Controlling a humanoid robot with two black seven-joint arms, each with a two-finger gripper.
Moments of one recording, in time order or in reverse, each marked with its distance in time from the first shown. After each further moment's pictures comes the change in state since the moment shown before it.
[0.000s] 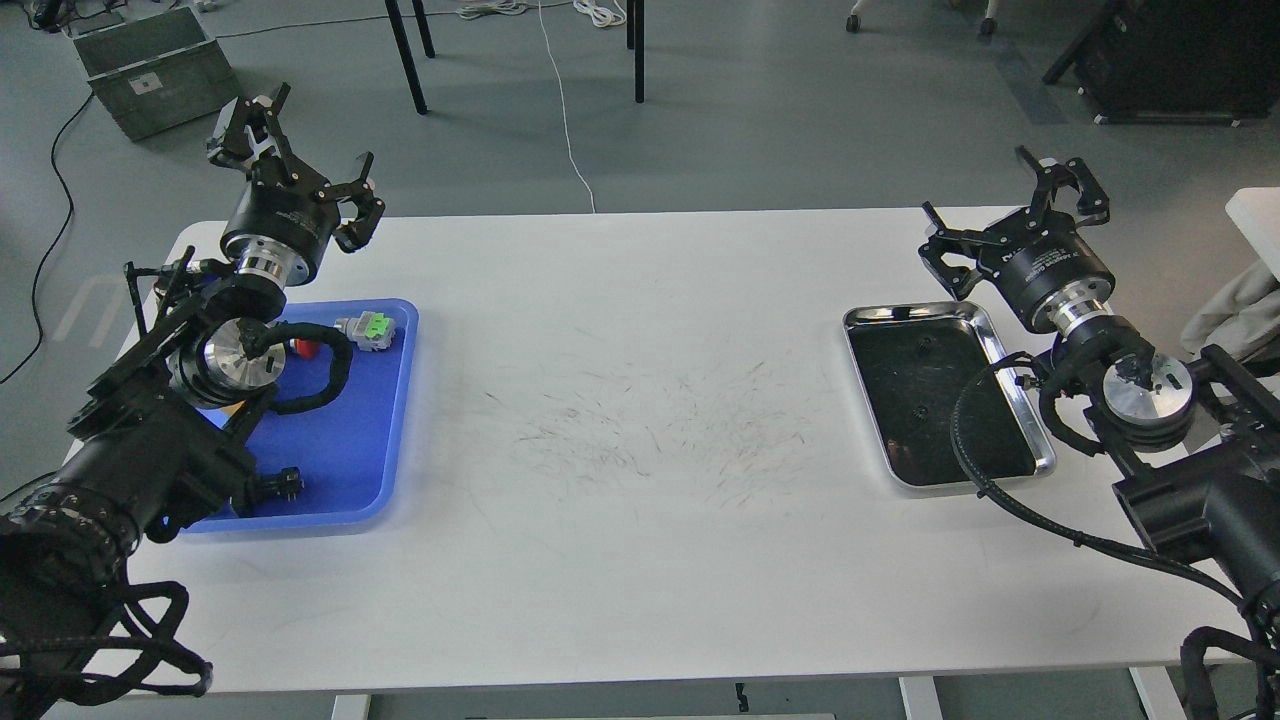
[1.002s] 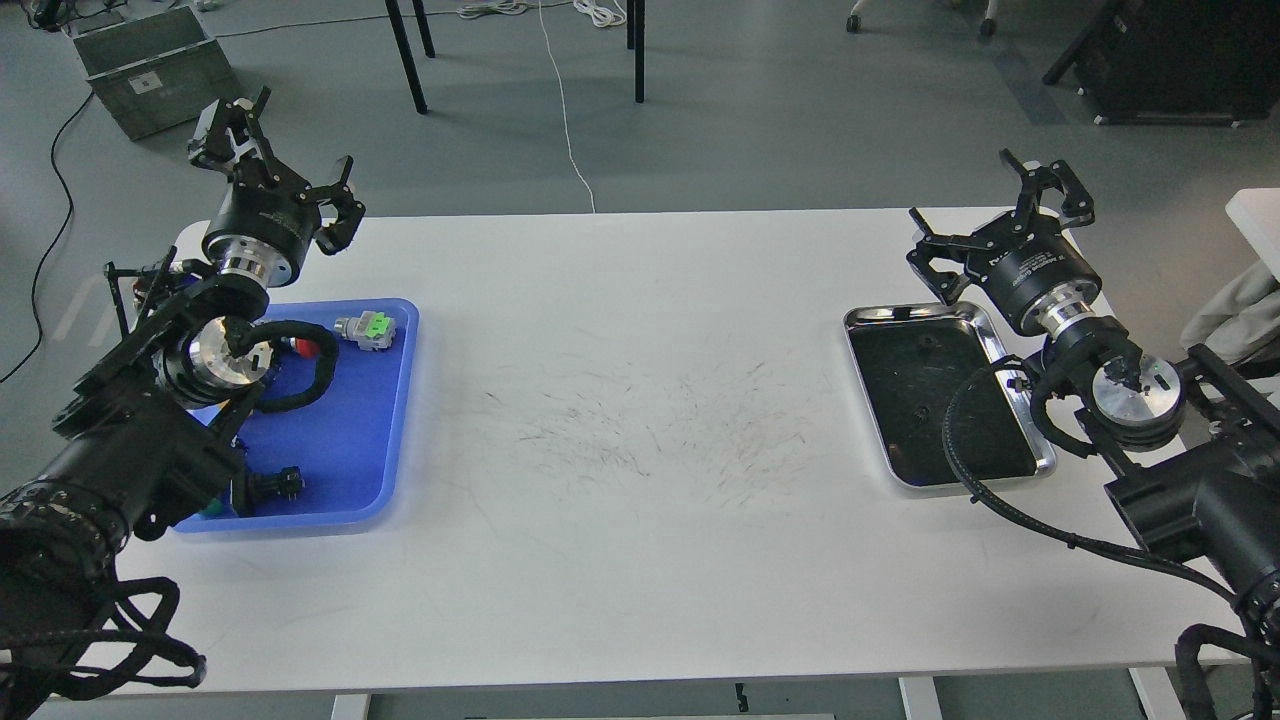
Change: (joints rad) left arm -0.006 0.013 0.000 0.037 0.006 0.008 -0.001; right arm 0.041 -0.006 -0.105 -0.018 -0.009 0.026 0.000
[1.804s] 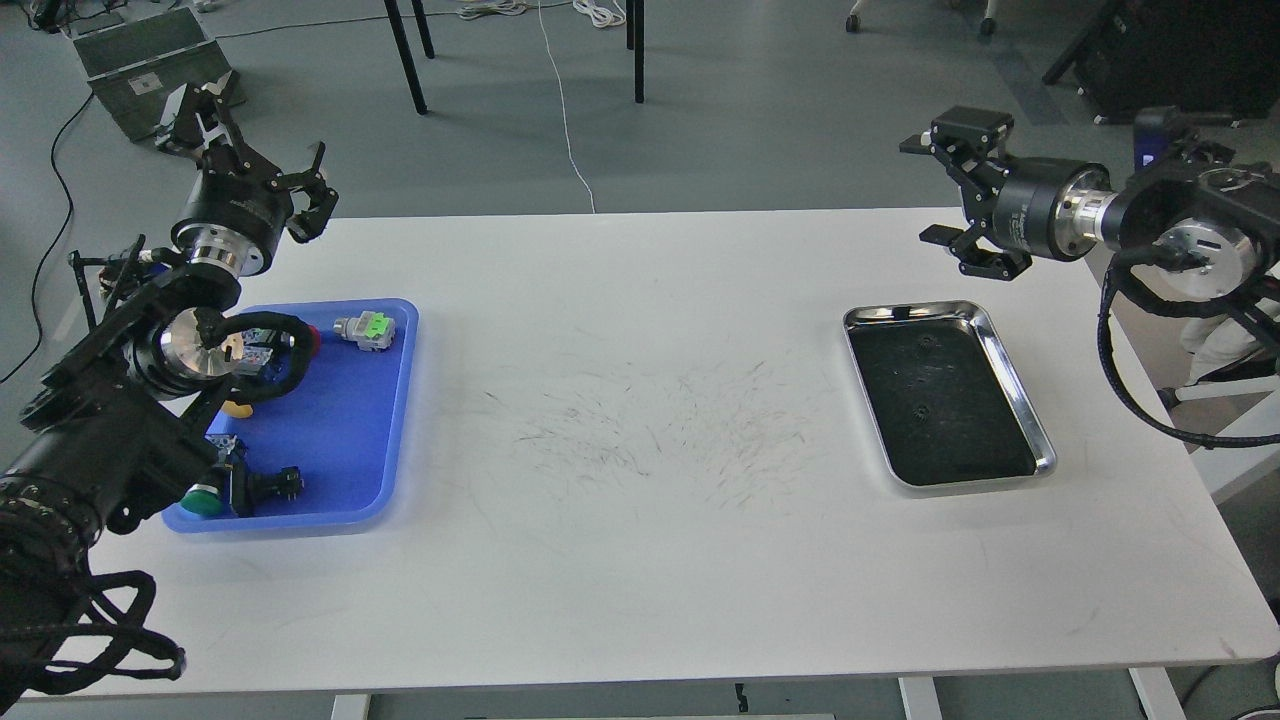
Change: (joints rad) left arm -0.013 0.046 0.000 0.000 0.005 -0.009 -0.001; right arm 0.625 -0.307 -1.029 0.113 -0.629 0.007 -0.132
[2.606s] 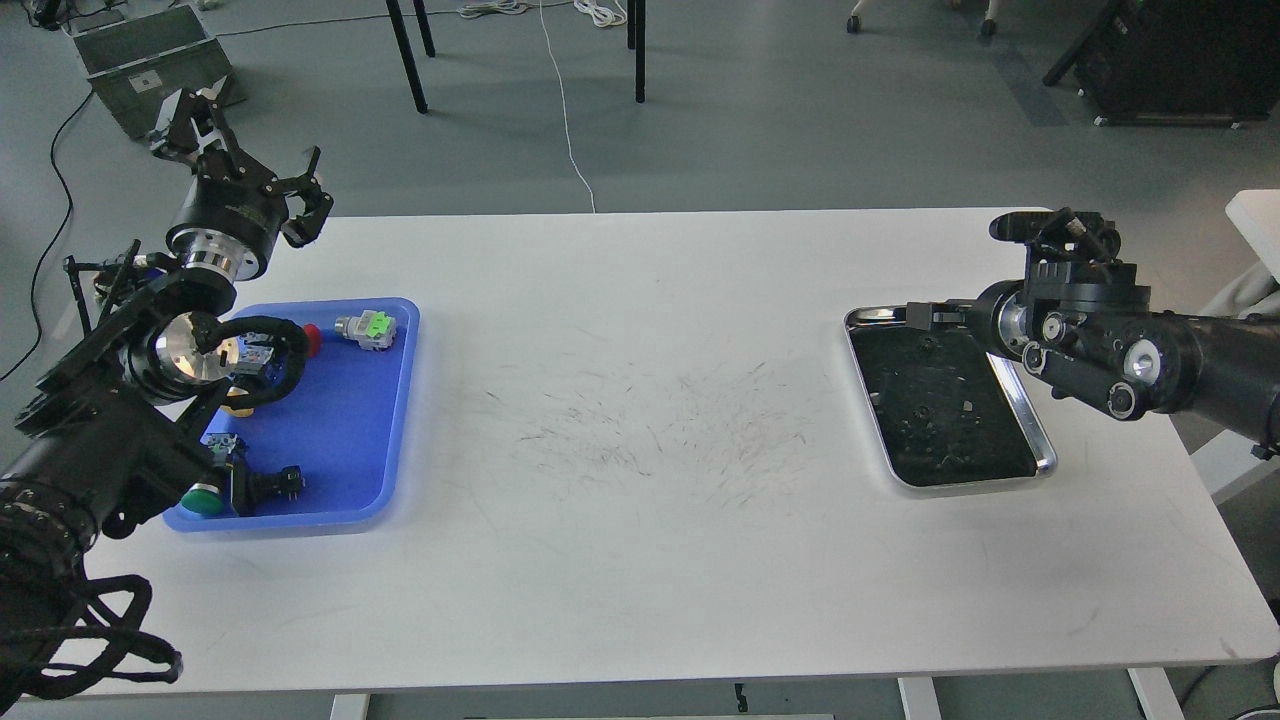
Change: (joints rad) left arm 0.007 0.003 0.000 0.000 -0.002 -0.002 0.000; right arm -0.107 0.277 -0.310 -0.270 -0.541 -0.204 -0.009
